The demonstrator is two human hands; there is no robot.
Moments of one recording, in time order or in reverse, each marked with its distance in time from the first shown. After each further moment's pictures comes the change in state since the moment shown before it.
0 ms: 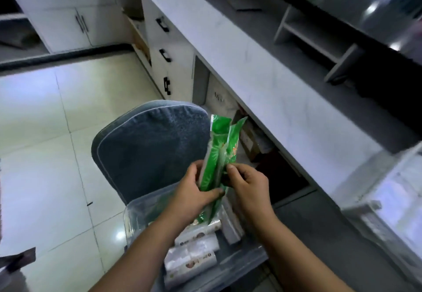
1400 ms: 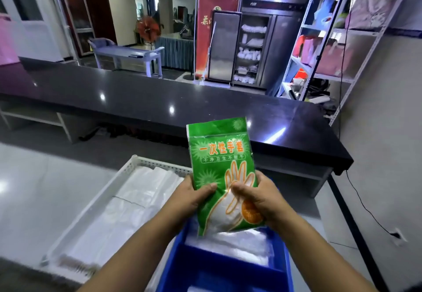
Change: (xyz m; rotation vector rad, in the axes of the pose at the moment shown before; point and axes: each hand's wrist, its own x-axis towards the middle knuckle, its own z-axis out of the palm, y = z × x) left_hand -0.108 0.164 0.637 -0.105 -0.796 0.061; right_hand -0.158 0.136 -0.673 0.349 0.551 0.189
